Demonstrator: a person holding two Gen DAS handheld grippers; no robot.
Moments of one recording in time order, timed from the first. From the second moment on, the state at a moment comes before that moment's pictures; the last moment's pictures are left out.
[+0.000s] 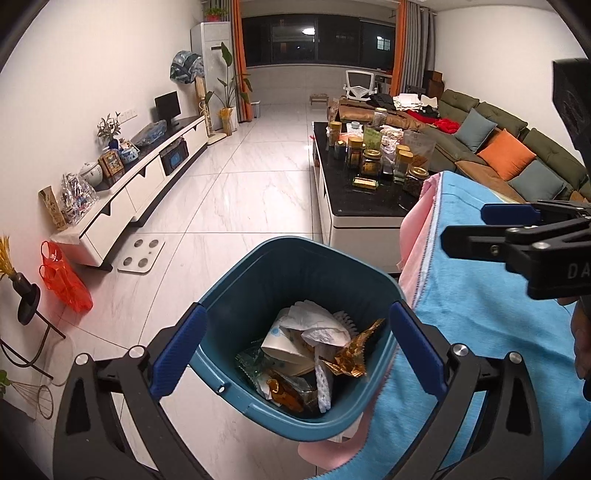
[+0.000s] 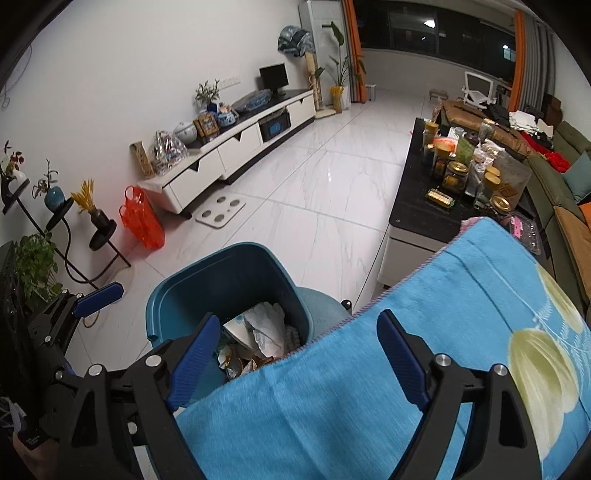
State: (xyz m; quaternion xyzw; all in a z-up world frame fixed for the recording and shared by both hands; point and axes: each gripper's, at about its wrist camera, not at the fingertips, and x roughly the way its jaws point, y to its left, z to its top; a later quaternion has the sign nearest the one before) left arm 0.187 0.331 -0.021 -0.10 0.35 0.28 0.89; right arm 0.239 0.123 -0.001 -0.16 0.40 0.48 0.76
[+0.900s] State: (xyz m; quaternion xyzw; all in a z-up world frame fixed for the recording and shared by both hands) left arm 0.170 0.201 0.043 -0.06 0.31 0.22 0.92; right arm 0.204 -0.050 0.036 -0.08 0.31 0.44 0.84
